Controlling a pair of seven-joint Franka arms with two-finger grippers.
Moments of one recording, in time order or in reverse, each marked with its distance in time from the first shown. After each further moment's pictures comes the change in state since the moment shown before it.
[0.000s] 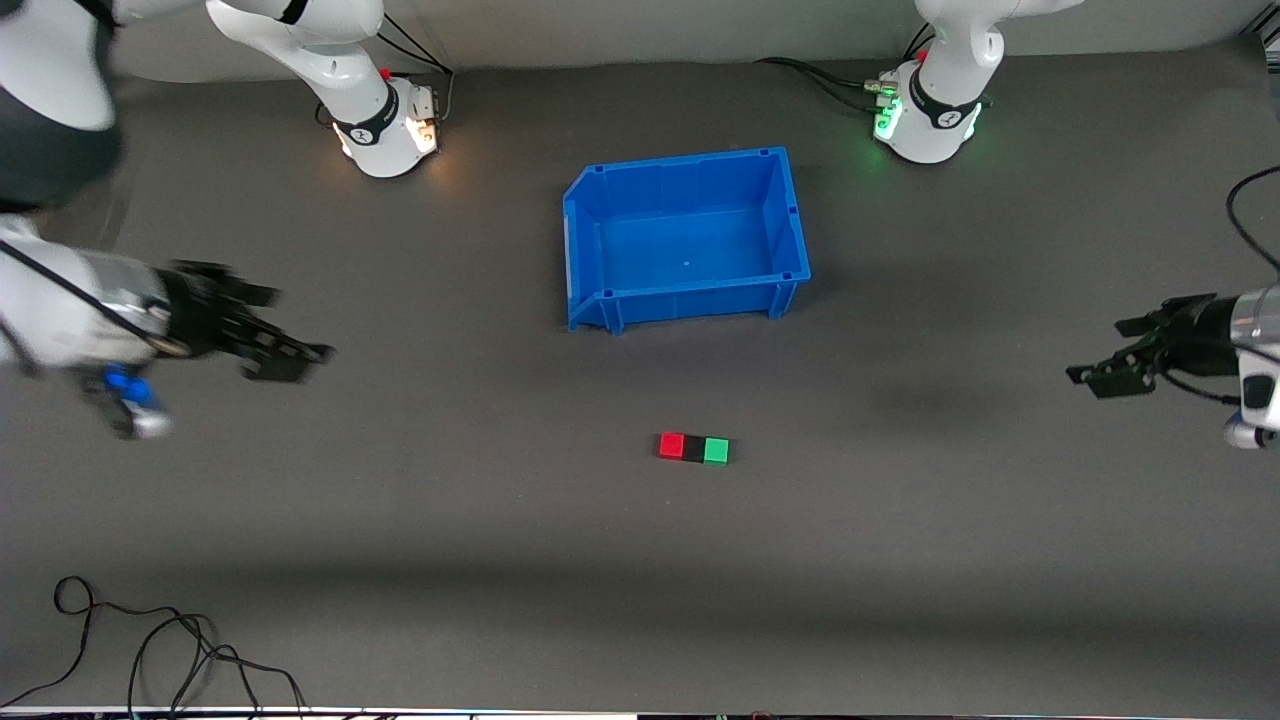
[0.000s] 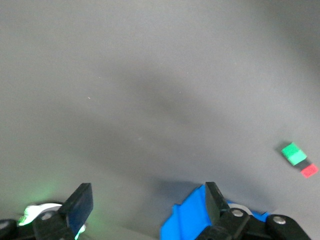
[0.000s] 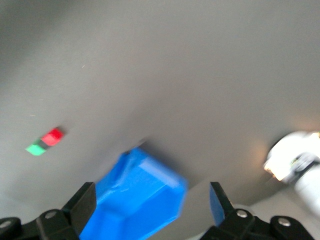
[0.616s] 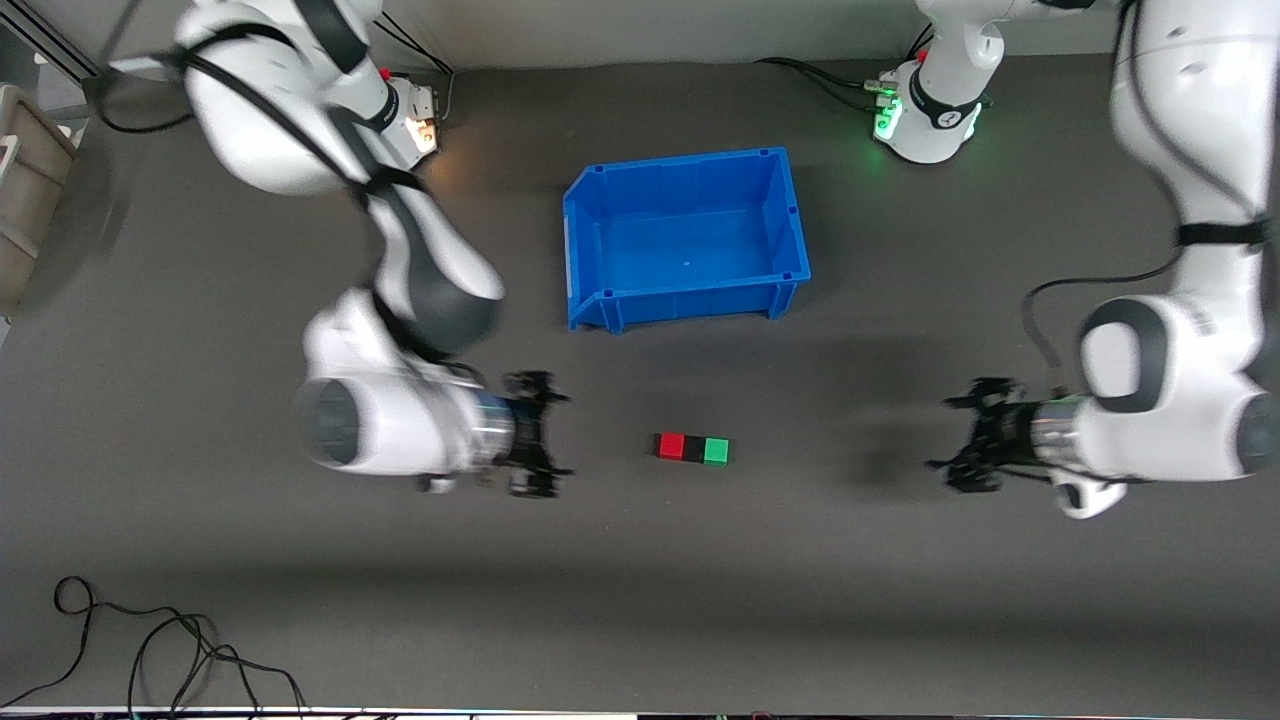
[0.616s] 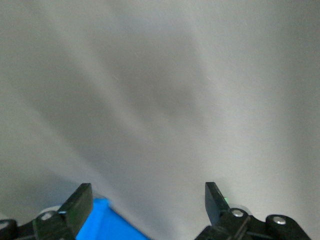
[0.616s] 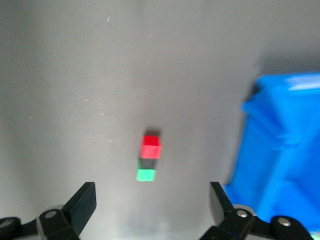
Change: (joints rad) left arm -0.104 0.258 0.014 -0.003 -0.199 0.256 -0.486; right arm 0.294 0.321 -0.025 0.022 0.187 0.496 0.999
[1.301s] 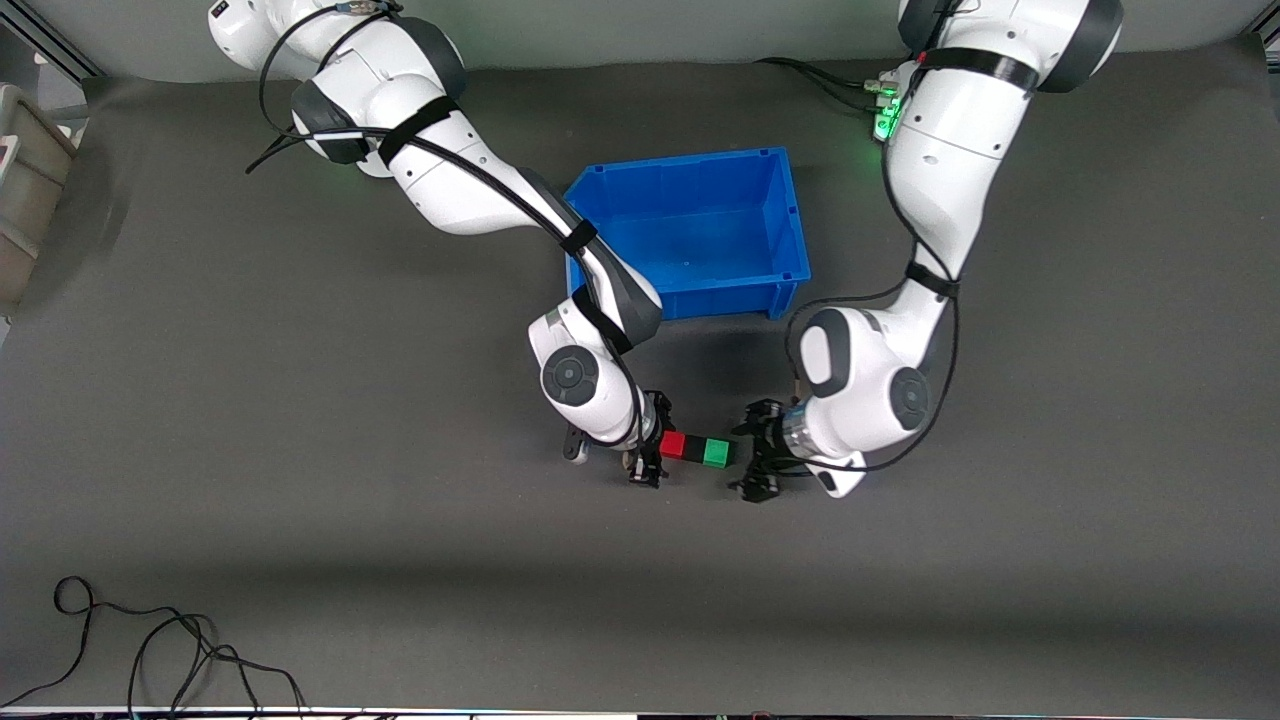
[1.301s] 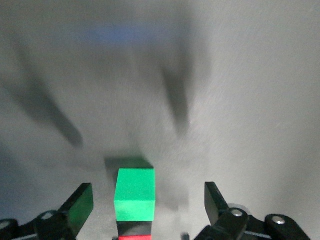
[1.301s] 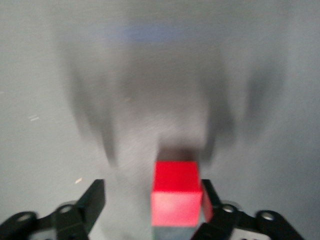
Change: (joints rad) left arm -0.423 0.281 -0.013 -0.022 -0.399 0.667 -0.350; right arm 0.430 0.333 -0.251 -0.078 -0.002 0.718 0.351
